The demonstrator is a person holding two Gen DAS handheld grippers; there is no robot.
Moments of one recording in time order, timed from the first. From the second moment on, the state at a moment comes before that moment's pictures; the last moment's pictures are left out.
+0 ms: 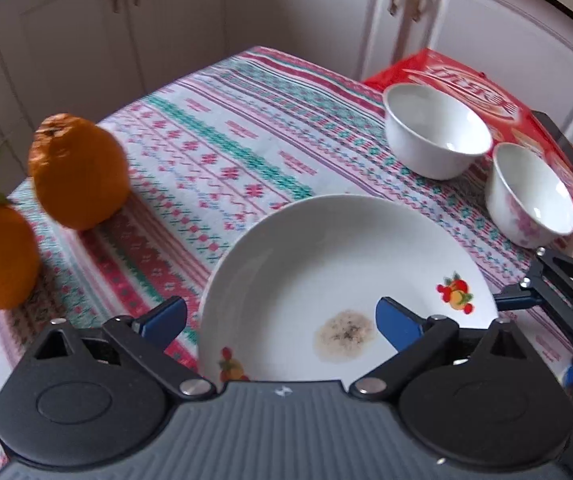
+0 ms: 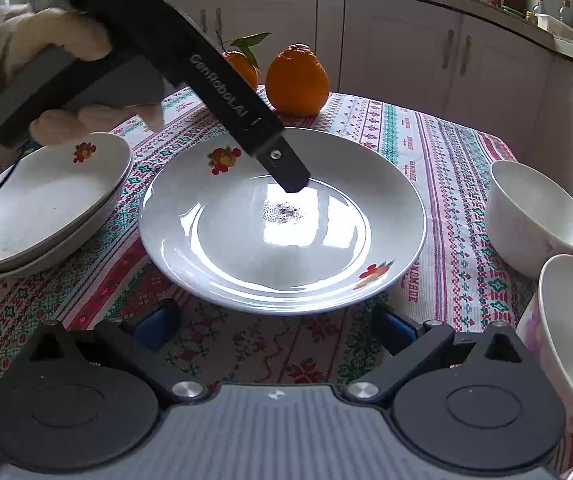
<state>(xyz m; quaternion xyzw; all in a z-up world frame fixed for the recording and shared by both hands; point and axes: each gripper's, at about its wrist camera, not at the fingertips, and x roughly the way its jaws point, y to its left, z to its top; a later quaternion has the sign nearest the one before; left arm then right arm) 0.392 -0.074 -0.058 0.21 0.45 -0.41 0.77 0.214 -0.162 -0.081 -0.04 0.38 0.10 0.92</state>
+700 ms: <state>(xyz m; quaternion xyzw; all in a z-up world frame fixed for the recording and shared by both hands) 0.419 -0.100 -0.068 0.26 0.51 -0.43 0.69 0.219 -0.168 -0.083 -0.04 0.37 0.11 0.92</state>
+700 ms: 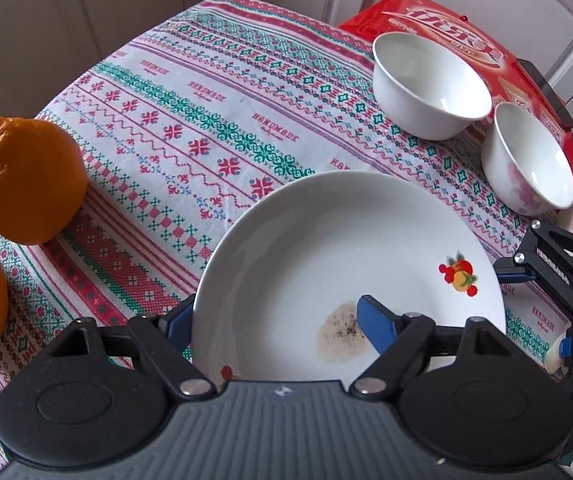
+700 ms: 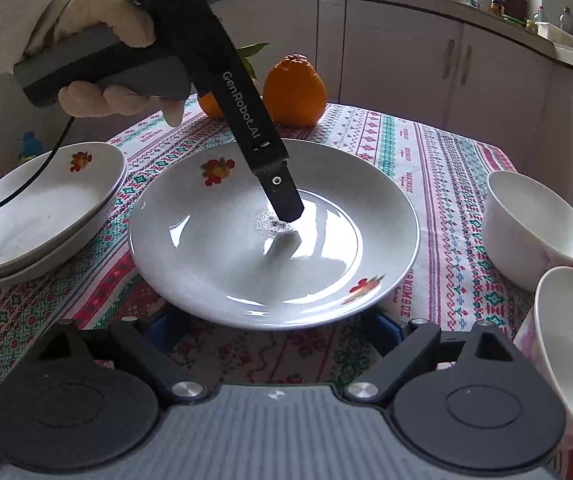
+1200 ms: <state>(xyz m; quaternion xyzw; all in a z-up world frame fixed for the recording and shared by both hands) 0.415 -0.100 -0.067 0.27 0.51 -0.44 0.69 0.216 -0.168 -0.081 -0.04 0.37 0.12 0.92</state>
